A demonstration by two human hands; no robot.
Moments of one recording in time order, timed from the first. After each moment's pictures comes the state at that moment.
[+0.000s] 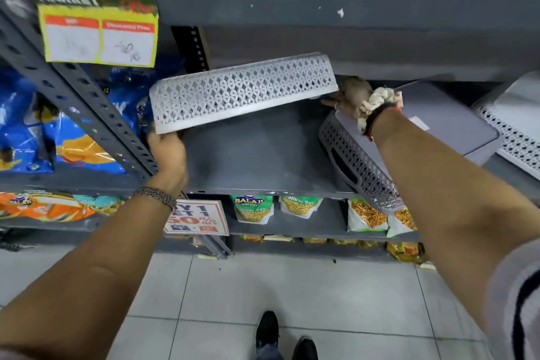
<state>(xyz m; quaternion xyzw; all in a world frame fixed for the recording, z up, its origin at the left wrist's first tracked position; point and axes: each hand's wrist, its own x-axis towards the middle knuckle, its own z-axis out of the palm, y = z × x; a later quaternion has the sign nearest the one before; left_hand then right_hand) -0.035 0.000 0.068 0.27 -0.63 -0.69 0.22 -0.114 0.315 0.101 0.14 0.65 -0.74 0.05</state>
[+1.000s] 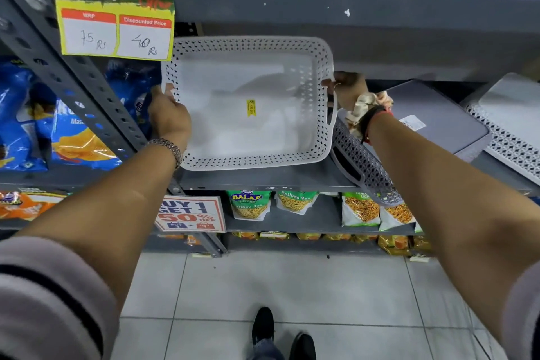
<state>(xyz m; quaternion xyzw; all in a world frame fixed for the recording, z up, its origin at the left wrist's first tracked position) -0.071 -0.002 0.096 0.23 -0.86 -0.41 0.21 -0.102 0.311 0.103 0.15 0.81 -0.57 -0.06</state>
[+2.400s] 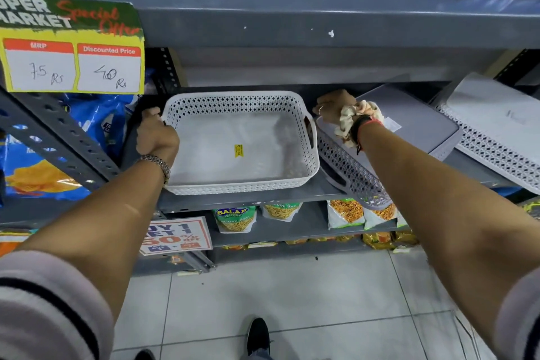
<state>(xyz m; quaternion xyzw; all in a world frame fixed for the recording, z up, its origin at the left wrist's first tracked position) -0.108 -0.007 0.064 0.24 -0.88 -0.40 0.09 -0.093 0.336 0.108 0.18 0.92 -0.33 0.05</state>
